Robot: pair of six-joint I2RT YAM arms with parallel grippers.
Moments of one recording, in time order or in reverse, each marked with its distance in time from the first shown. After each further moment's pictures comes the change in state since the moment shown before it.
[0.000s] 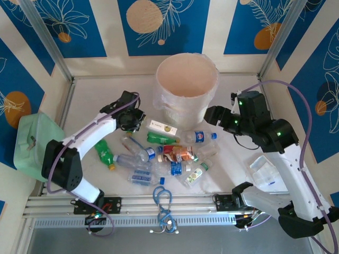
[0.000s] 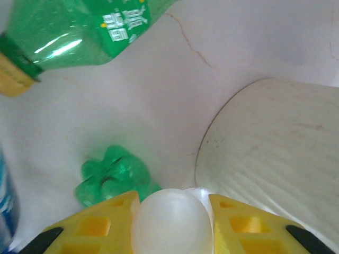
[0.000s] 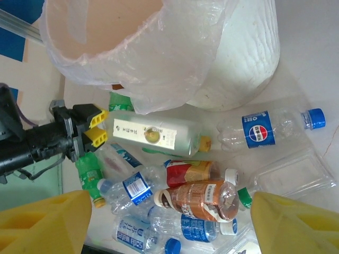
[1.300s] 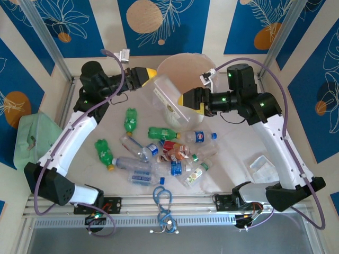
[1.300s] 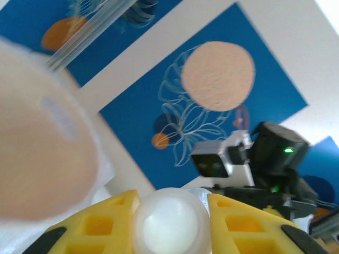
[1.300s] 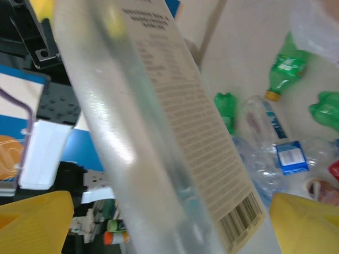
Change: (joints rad) left arm 0.110 -0.141 0.221 0.842 0.847 0.440; right arm -0.035 0.281 0.220 0.192 -0.736 -0.100
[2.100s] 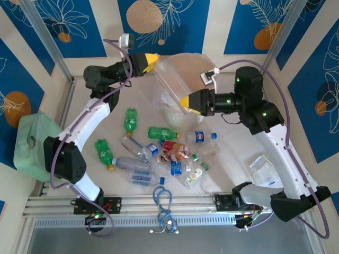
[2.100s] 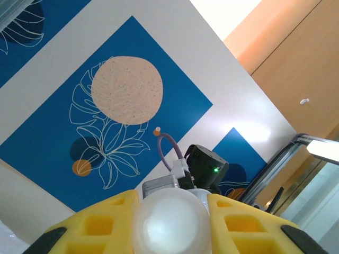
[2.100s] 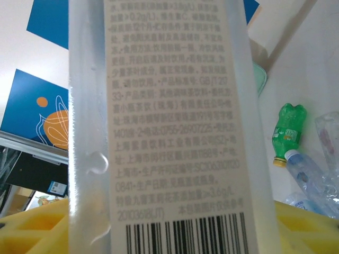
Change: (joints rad) left arm 0.000 0.259 0.101 0.790 0.108 -0.531; right arm 0.003 -0.098 -0.134 0.324 -0.175 0.164
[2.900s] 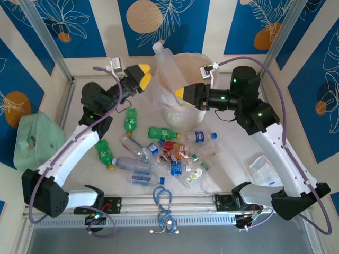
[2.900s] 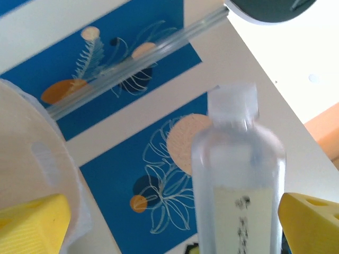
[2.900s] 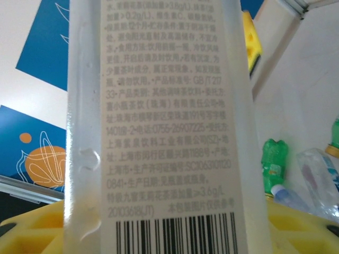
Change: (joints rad) left arm -0.102 -0.388 -0.385 -0.461 -0.472 0.298; right arm 0.076 0.018 -0.008 0.141 0.215 0.082
